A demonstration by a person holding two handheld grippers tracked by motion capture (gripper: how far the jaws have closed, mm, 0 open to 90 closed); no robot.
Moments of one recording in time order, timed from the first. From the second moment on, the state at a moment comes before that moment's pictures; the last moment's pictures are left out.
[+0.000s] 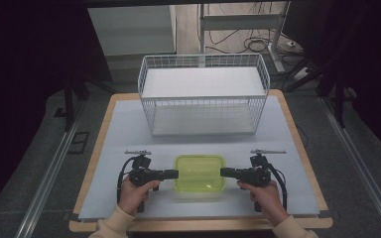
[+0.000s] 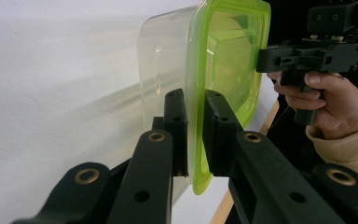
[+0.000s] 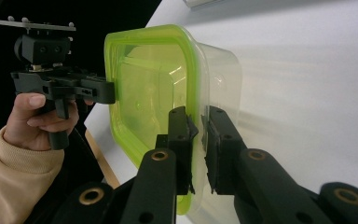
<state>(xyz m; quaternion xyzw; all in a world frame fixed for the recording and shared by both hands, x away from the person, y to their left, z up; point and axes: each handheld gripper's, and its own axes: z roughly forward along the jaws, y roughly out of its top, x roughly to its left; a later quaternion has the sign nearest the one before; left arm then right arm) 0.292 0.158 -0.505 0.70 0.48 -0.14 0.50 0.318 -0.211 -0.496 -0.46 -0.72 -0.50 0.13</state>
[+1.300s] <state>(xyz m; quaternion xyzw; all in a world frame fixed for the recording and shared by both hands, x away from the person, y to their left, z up) 0.296 0.155 -0.444 0.72 0.44 -0.08 0.54 0.322 -0.214 -0.444 -0.43 -0.72 -0.55 0.09</state>
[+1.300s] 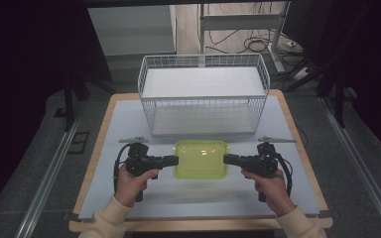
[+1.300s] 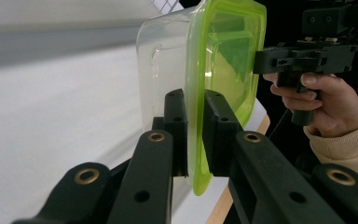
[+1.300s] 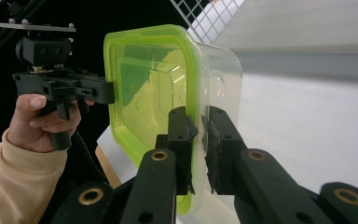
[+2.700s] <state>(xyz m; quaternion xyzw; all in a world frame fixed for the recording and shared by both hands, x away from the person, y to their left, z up) 0.332 0.162 -0.382 0.71 0.43 -0.04 0.55 0.354 -0.202 -0.372 -0.41 -0.72 -0.56 0.03</state>
